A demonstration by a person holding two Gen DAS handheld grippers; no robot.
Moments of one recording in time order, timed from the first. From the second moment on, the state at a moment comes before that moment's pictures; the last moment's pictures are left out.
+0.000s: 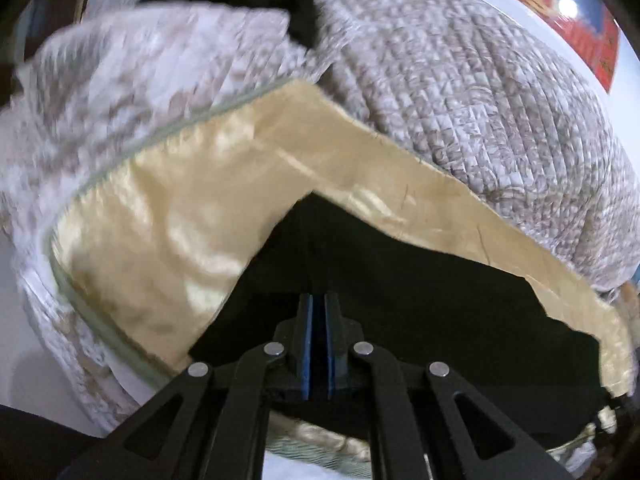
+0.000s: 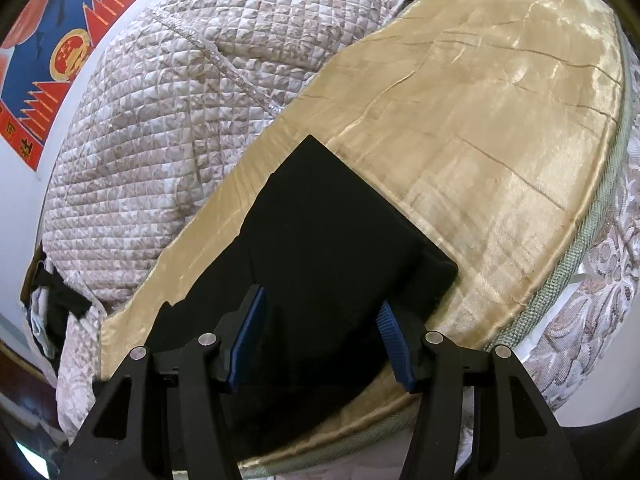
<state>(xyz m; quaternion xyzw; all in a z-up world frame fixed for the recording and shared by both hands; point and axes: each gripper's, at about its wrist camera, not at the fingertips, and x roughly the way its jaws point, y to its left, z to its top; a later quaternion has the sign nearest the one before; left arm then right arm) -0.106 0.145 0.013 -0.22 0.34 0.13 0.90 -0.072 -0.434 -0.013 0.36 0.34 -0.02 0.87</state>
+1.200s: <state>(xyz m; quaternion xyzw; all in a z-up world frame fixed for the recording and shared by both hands) -0.112 0.146 0.020 -0.28 0.34 0.11 0.89 -0.070 -0.452 -0.006 0.39 0.33 -0.02 0.86</state>
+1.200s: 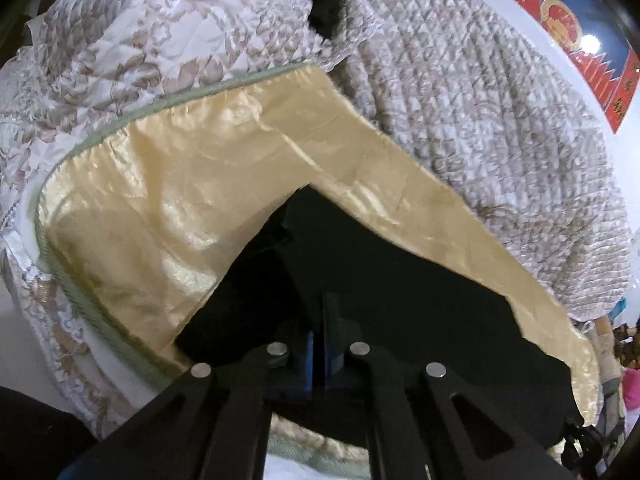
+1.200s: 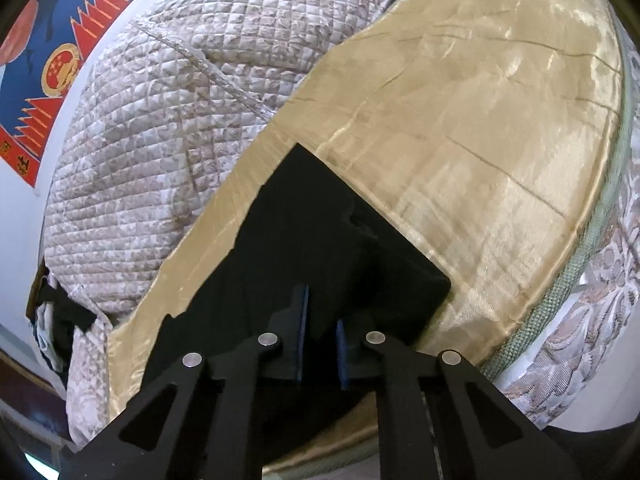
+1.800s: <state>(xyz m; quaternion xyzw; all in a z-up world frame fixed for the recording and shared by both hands) -0.128 0.147 0.025 -0.27 0.36 0.11 0.88 -0.084 -0.454 0.019 0.40 0.33 -0.02 0.86</state>
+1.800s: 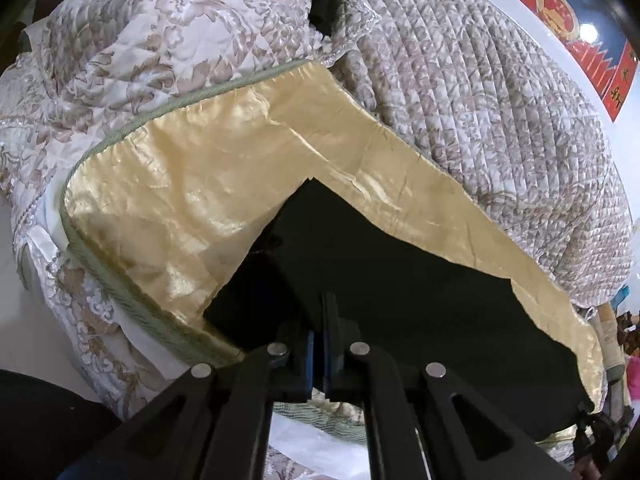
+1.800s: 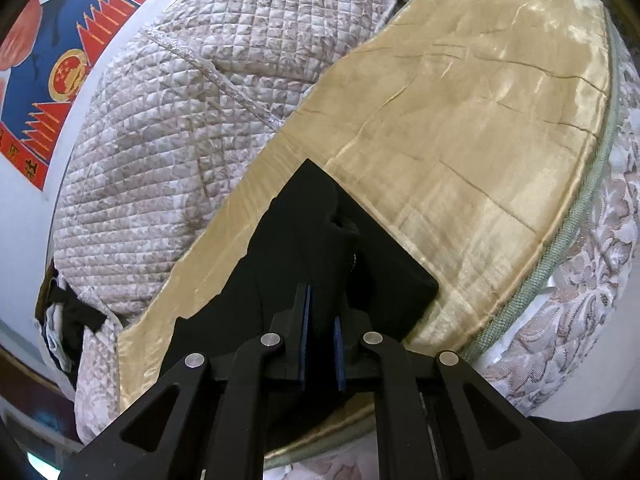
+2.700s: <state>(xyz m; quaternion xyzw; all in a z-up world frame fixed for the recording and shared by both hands) -0.052 0.042 0.020 -0.17 0.44 -0.02 0.88 -0.057 -0.384 0.012 0.16 0.44 0.01 0.88</state>
